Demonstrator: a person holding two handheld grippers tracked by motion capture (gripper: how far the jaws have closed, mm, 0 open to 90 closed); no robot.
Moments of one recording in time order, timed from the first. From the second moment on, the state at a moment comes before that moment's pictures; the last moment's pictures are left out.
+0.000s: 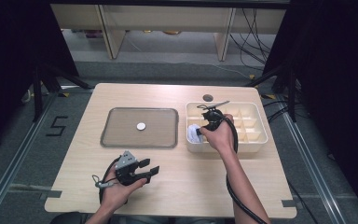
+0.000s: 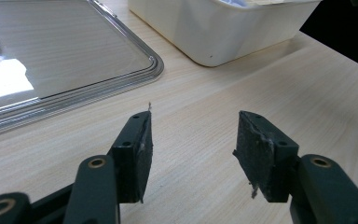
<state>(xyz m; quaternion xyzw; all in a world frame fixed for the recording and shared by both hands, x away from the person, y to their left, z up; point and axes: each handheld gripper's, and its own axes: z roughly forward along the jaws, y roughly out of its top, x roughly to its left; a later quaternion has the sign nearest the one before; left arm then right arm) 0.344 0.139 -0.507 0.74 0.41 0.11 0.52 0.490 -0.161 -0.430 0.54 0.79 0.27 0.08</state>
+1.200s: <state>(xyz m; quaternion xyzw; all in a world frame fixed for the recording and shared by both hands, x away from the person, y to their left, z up) 0.344 0.139 -0.506 0.74 0.41 0.12 0.52 0.479 -0.133 -0.434 0.50 0.82 0.23 0.14</state>
